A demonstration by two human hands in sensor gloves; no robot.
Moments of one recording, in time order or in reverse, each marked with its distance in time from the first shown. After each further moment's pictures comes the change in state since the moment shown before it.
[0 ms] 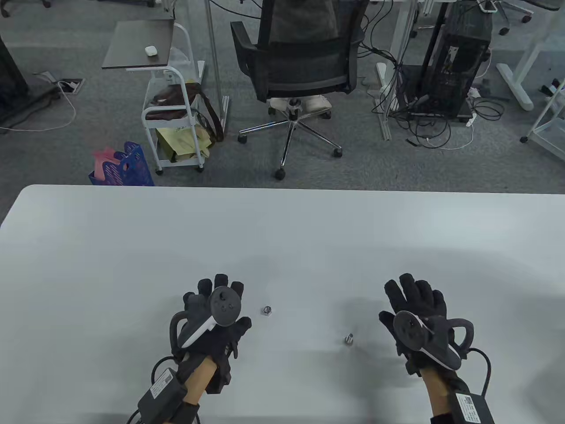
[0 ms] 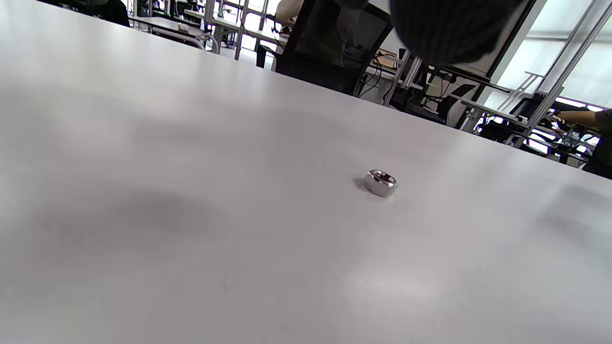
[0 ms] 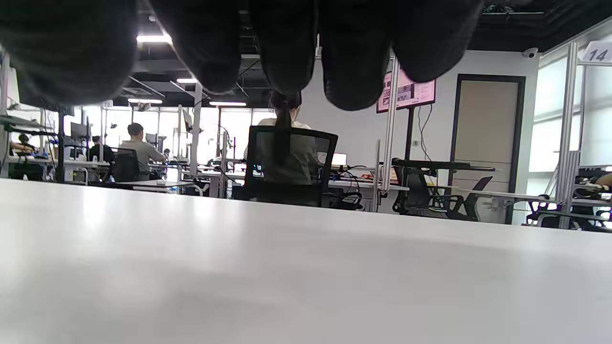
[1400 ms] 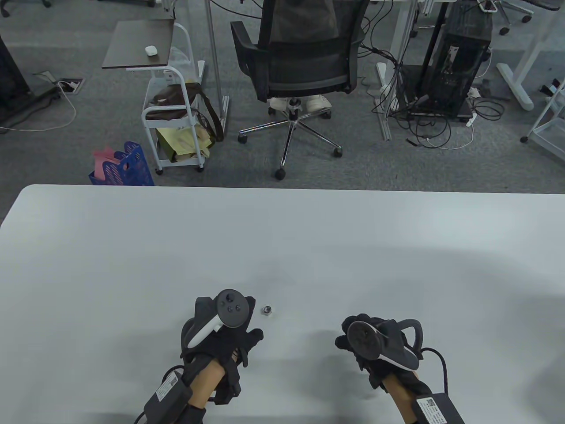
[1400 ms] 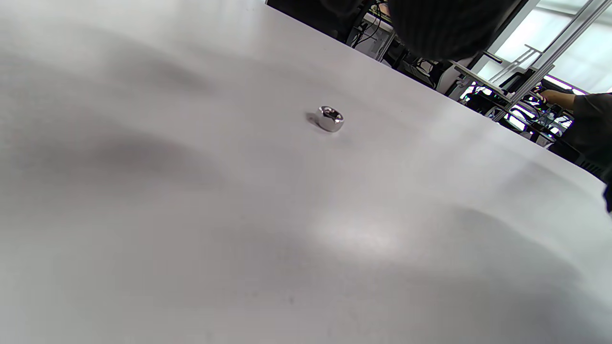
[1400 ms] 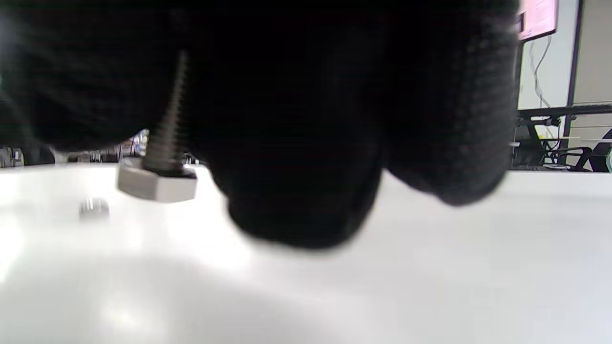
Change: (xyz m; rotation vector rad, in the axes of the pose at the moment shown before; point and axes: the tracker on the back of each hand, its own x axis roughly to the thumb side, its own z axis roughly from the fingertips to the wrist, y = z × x) left_hand 0.011 -0.017 0.001 -0.177 -0.037 0.129; right_hand 0.082 -0.011 0.000 0.091 -0.191 -0.183
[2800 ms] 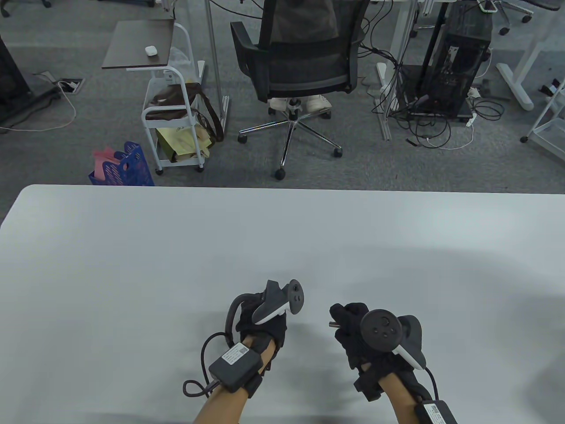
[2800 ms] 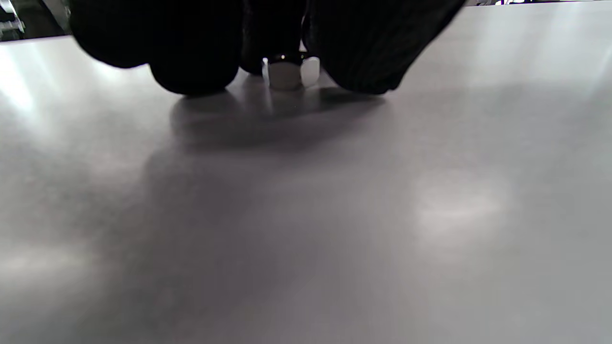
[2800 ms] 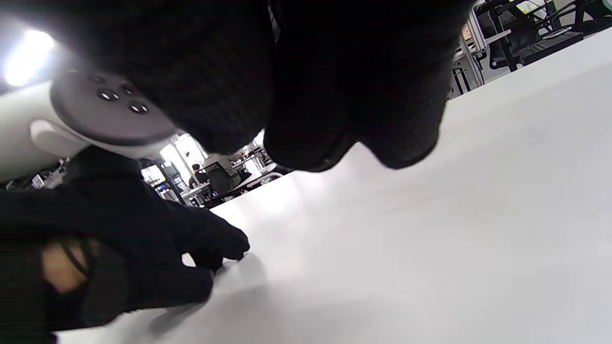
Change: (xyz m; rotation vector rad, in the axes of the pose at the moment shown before) left_hand 0.076 -0.042 -0.082 0.110 0.112 -0.518; right_hand -0.004 0.002 0.003 0.068 0.088 -0.420
